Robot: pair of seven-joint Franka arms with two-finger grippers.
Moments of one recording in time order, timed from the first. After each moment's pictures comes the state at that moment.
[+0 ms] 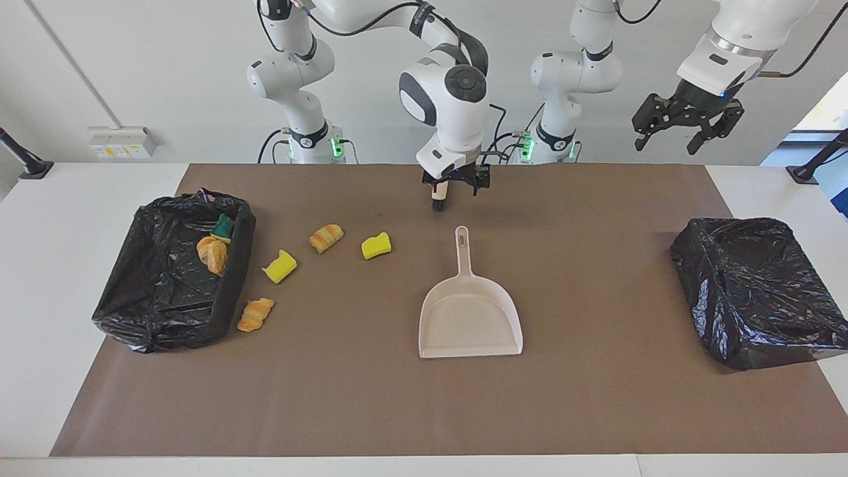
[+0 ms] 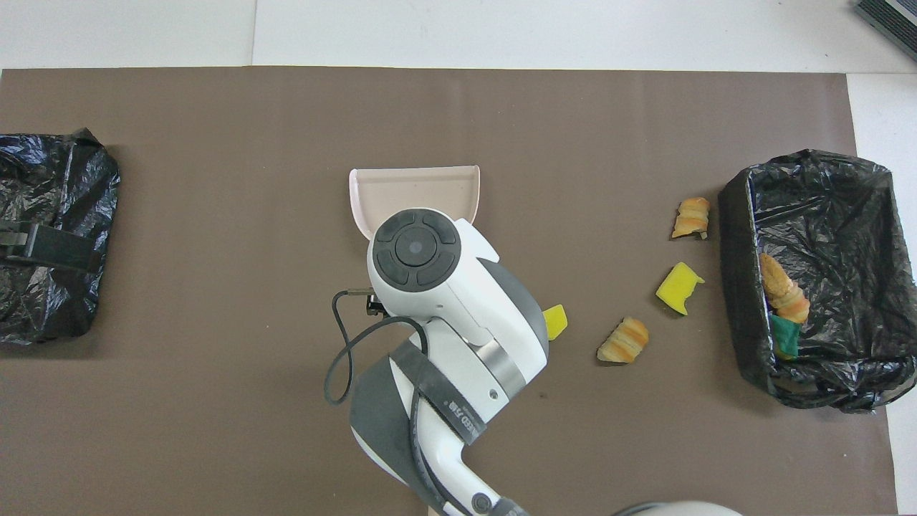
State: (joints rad) left arm -0.14 -0.02 0.04 -1.43 -0.01 1.38 0.04; right arm 0.69 0.20 0.10 -1.77 0.16 1.81 0.88
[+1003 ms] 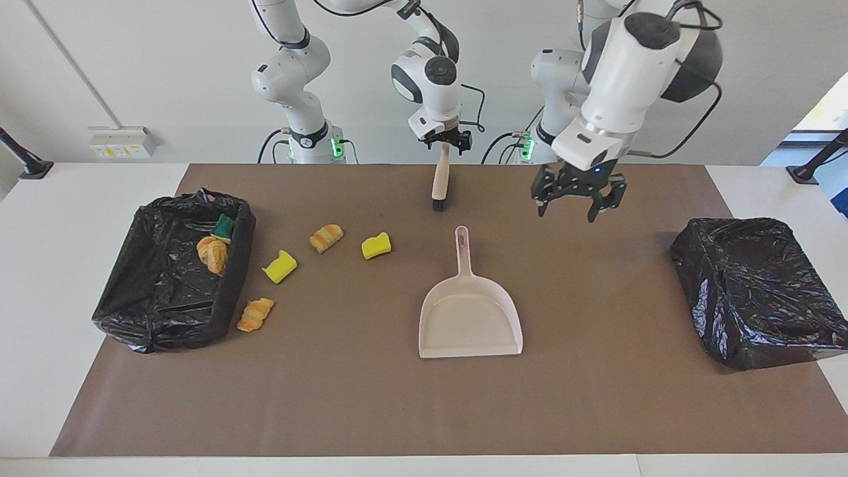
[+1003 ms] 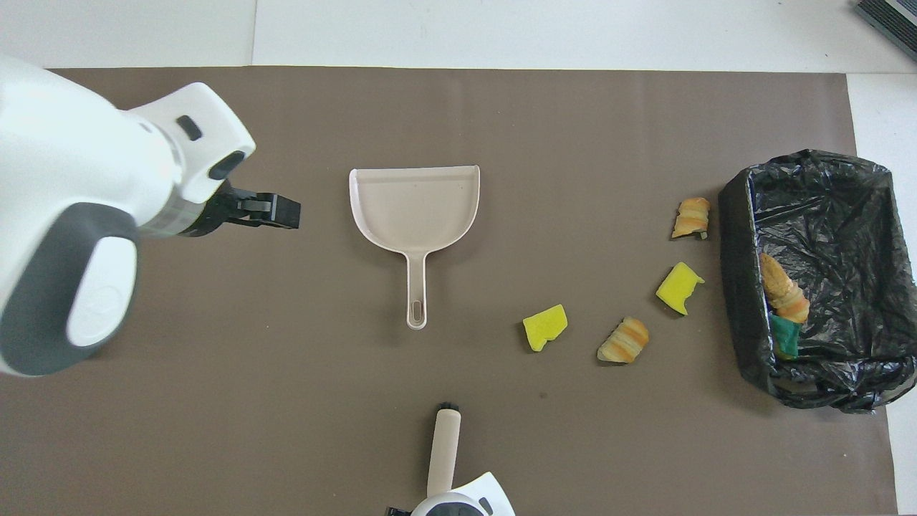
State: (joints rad) left arm -0.40 0.13 -0.01 -1.63 -0.03 1.85 -0.22; right arm 0.99 -0.07 0.10 -2.42 0.42 2.25 1.08
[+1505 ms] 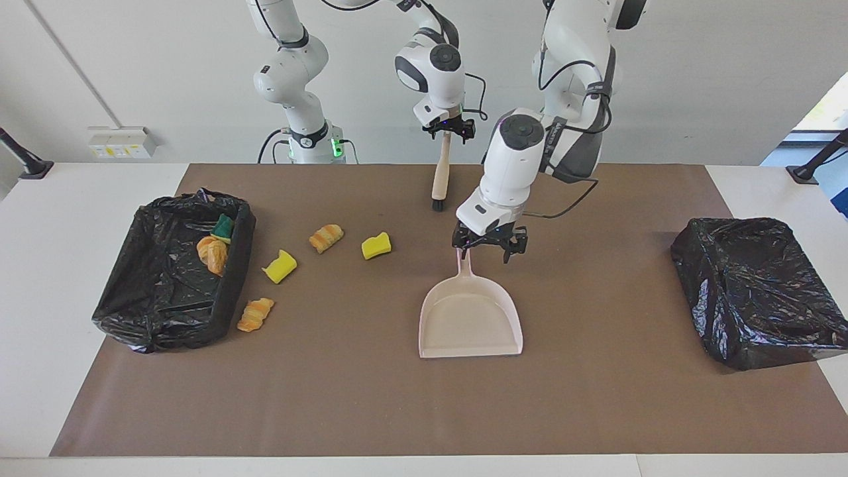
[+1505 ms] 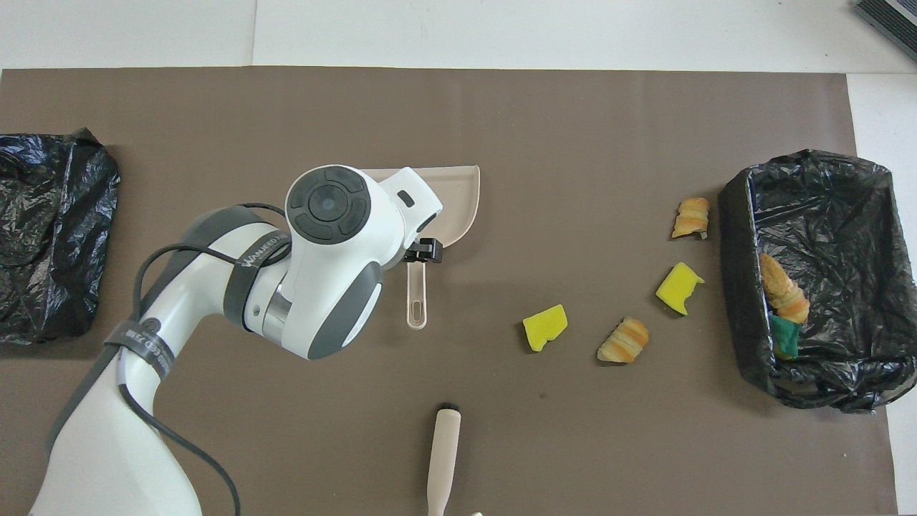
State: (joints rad) left arm -0.58 0.30 -0.01 -1.78 -0.03 2.14 -0.41; right arm 1.07 -0.11 0.10 -2.46 0.43 2.28 1.13
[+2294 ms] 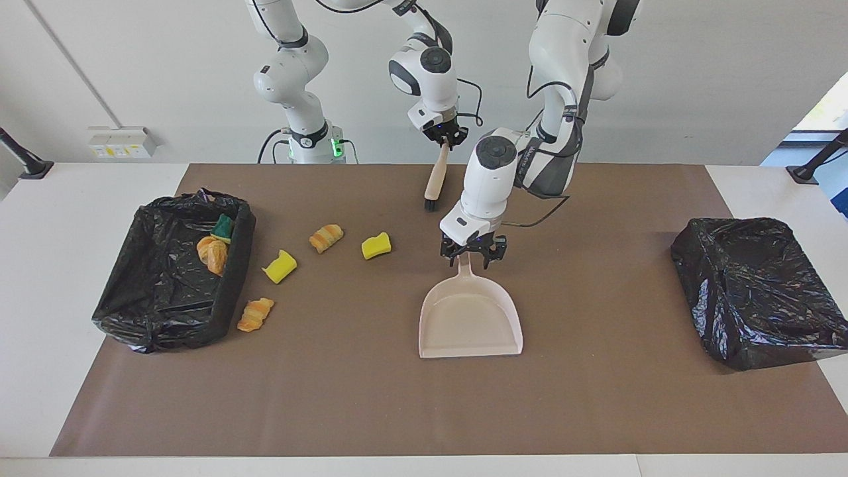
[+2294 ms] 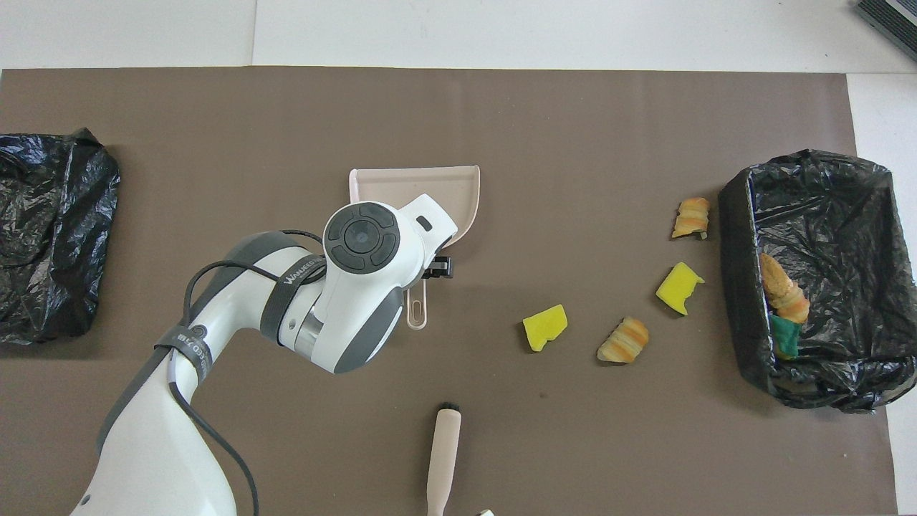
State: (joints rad) left arm -0.61 0.33 0.00 -1.84 -0.03 2.24 -0.48; right arm 1.04 -0.12 0.09 -2.51 0.43 2.38 1.12
